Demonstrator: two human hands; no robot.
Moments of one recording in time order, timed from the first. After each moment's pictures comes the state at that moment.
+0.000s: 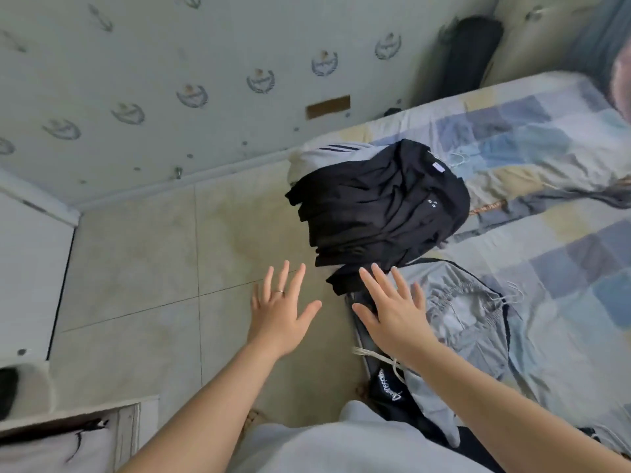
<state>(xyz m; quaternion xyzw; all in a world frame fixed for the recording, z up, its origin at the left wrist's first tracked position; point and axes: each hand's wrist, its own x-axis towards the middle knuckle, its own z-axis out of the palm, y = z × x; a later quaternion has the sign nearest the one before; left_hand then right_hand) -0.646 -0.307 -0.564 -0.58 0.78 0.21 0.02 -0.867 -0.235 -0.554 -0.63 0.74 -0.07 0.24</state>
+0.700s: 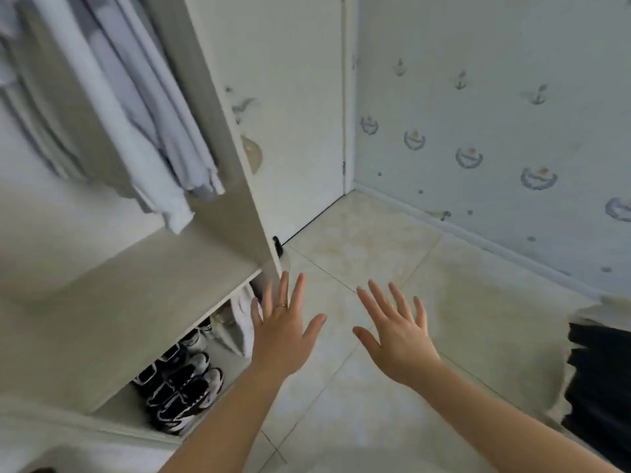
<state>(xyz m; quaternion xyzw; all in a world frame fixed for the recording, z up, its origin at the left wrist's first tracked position) -0.169 -0.116 -0.499 -0.88 0.44 0.05 -0.15 -0.351 -0.249 -0.491 -0.94 0.31 -0.04 0.14</state>
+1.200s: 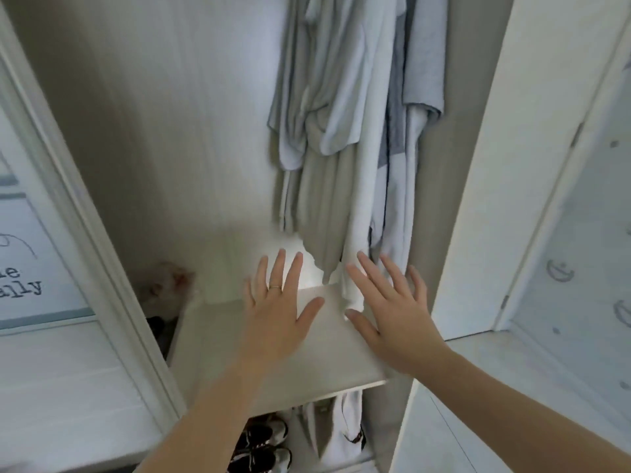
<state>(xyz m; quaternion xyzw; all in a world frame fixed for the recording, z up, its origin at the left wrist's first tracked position) 0.030 0.017 -0.329 -0.94 0.21 -0.21 -0.18 -0.061 -0.182 -0.298 -0.97 -0.06 -0.25 0.03</state>
